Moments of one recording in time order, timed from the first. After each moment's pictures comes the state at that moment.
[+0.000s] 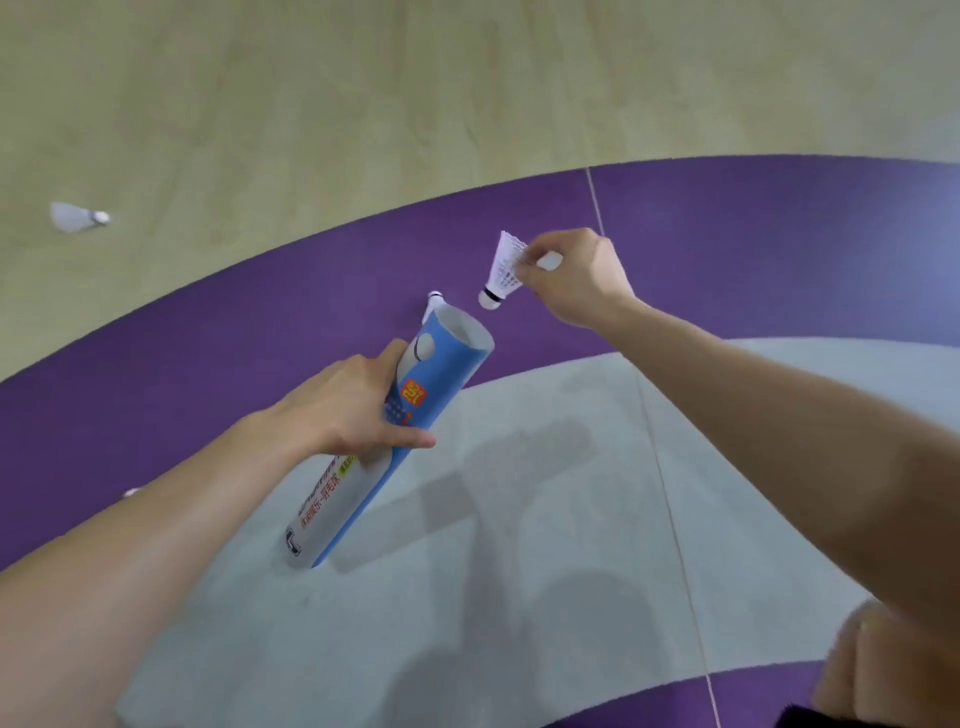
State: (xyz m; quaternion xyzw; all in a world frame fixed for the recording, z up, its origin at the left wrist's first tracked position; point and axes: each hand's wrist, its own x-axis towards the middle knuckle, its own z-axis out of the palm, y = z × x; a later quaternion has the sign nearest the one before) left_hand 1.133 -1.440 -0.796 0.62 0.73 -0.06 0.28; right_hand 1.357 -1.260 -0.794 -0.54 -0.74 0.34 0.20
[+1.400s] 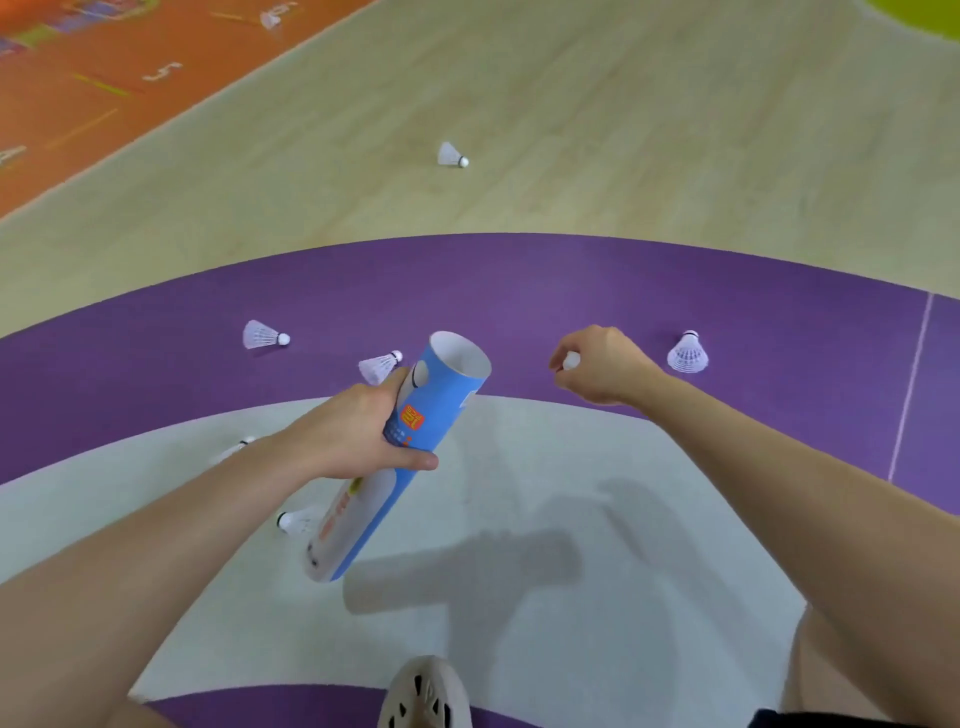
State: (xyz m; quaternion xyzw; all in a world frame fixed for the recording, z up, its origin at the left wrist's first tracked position) left_hand 1.051 -1.717 -0.773 0.35 0.89 0.08 0.28; right_hand 1.170 -1.412 -0.810 -0.23 -0.92 0.29 -0.09
